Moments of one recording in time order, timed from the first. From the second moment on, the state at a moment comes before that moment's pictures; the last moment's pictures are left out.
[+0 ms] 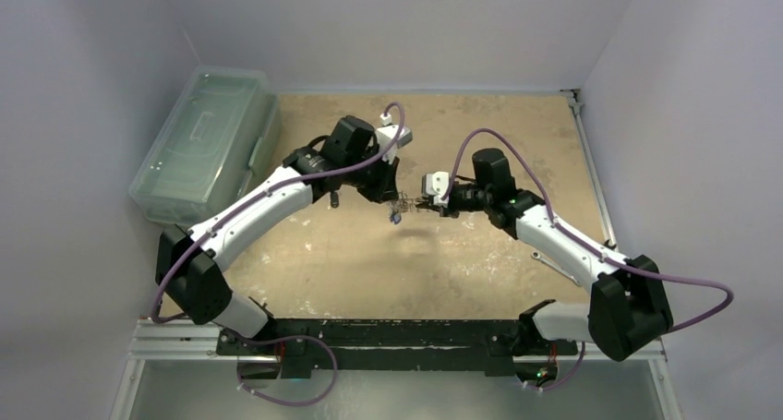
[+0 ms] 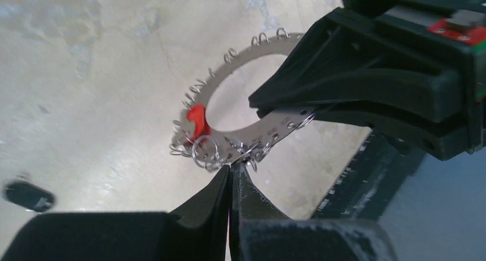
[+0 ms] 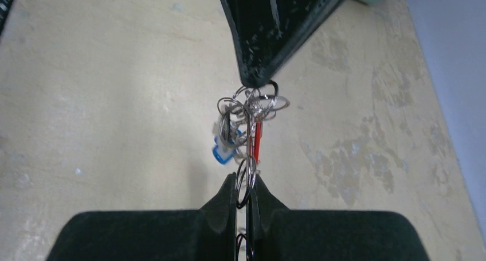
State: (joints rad) left arm -0.72 1.49 1.36 -0.60 0.27 -0.10; right arm 0.47 1.29 0.82 -0.11 -0.79 -0.81
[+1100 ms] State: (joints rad) left arm -0.53 1.12 1.02 -0.20 0.74 -0.08; right arm 0.42 1.27 0.81 0.10 -1.16 -0.41
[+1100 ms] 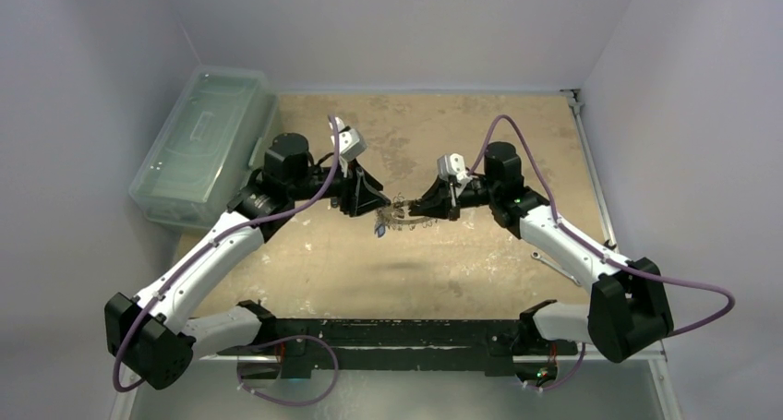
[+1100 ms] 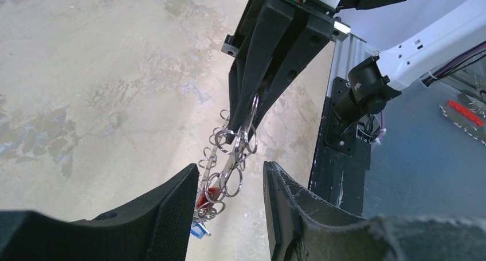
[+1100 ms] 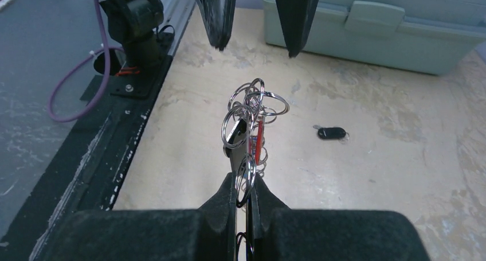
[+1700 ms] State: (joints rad) left arm -0.54 1.14 0.93 0.10 0.78 -0.25; right arm 0.42 1.27 0.81 0.20 -1.22 -0.29
